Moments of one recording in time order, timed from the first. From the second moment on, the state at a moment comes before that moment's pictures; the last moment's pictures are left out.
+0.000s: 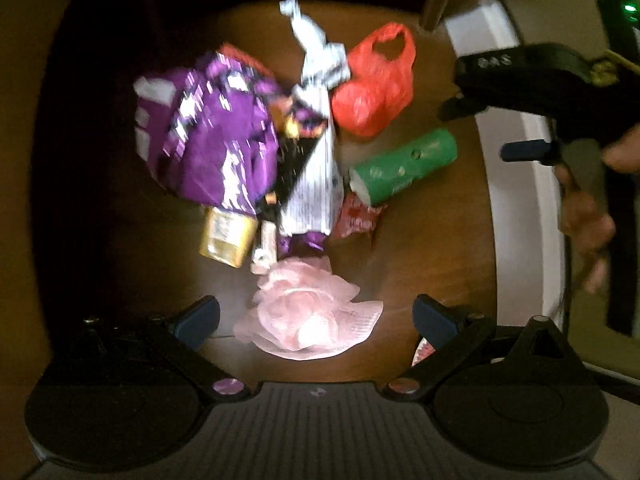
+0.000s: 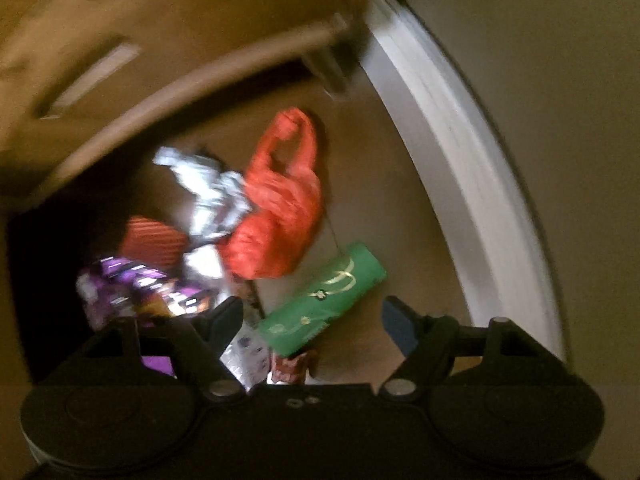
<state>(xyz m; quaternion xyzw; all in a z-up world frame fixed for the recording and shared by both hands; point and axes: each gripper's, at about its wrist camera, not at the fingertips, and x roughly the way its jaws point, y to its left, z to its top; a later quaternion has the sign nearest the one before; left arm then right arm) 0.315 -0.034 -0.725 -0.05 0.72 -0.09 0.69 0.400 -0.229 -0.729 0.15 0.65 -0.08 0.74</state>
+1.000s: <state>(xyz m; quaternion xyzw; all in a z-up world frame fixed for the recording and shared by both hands) 0.295 -0.035 -0.889 -0.18 0.79 -0.03 0.59 0.393 -0.243 -0.867 0.31 0.65 -0.15 0.67</state>
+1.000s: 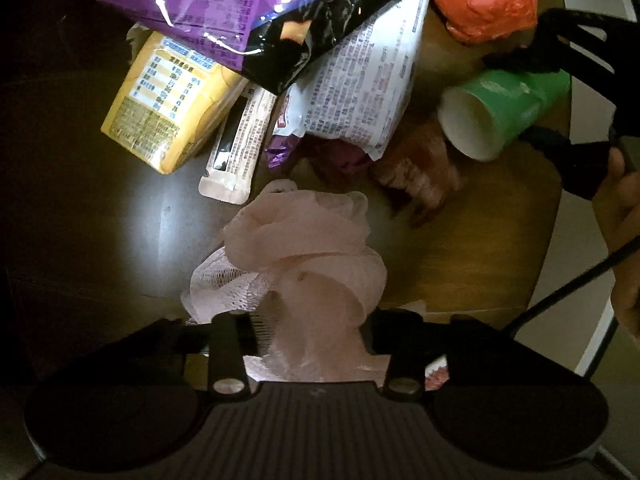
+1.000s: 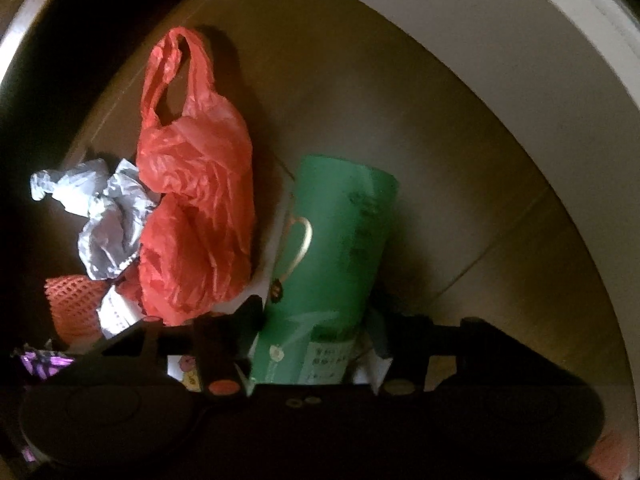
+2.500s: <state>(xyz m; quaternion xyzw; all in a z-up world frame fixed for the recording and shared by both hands) 0.407 0.072 -0.269 -0.14 0.56 -0.07 0.81 0.391 -0.160 -0.244 0.15 0.49 0.14 0.85</state>
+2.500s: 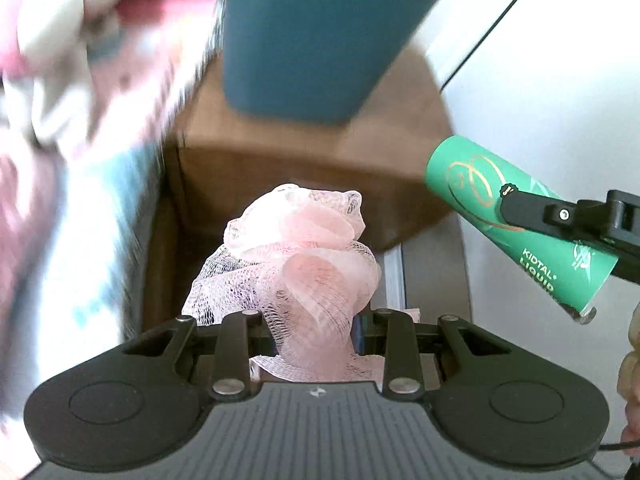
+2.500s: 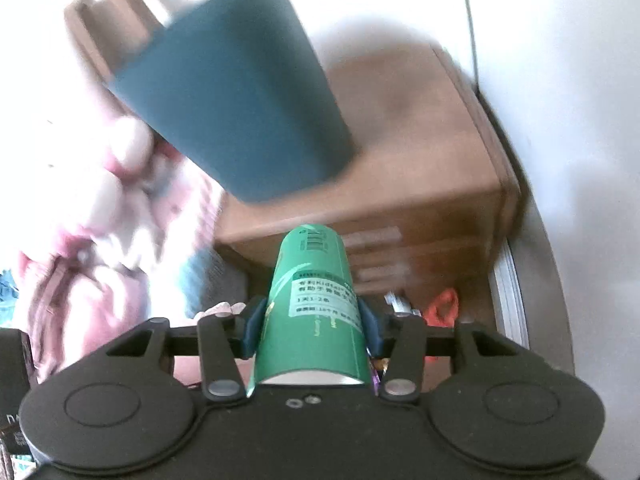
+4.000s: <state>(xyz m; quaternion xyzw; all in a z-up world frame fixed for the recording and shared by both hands) 0.723 0.067 -0.187 -0.01 0.57 -0.03 0.82 0.643 -0.005 -0.184 -0.23 0.48 0.25 0.81</state>
